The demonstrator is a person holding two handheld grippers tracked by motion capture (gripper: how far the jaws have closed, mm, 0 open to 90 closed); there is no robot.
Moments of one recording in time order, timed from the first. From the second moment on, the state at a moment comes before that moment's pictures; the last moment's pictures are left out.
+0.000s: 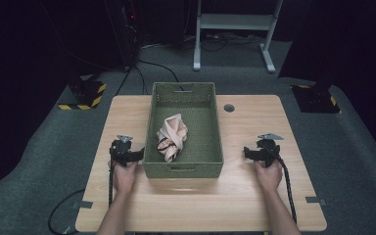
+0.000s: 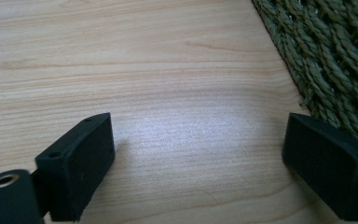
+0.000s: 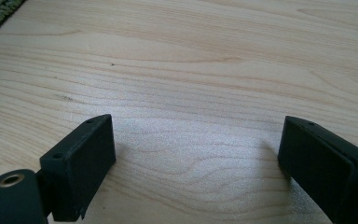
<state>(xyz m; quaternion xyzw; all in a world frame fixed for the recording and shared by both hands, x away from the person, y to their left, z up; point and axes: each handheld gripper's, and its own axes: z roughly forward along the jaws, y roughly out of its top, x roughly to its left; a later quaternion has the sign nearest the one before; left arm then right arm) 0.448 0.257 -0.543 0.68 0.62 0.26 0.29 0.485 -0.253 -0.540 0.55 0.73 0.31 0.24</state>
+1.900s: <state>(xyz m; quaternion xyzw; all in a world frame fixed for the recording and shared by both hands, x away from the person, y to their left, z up) 0.405 0.277 -0.483 0.66 0.61 0.24 0.36 0.487 -0.253 -0.540 0.55 0.73 0.32 0.24</state>
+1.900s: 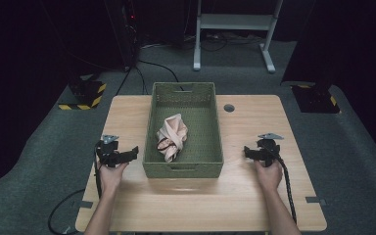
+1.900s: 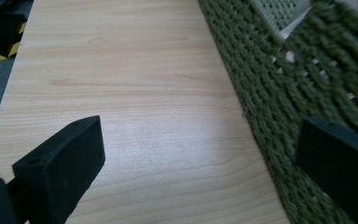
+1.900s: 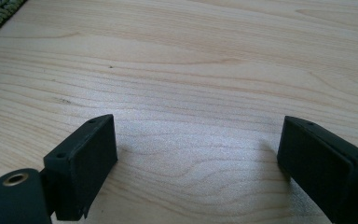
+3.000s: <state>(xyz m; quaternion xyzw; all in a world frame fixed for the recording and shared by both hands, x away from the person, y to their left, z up) 0.401 0.234 -0.423 0.67 0.54 0.22 0.46 0.487 -0.253 -0.540 0.55 0.73 0.31 0.24</state>
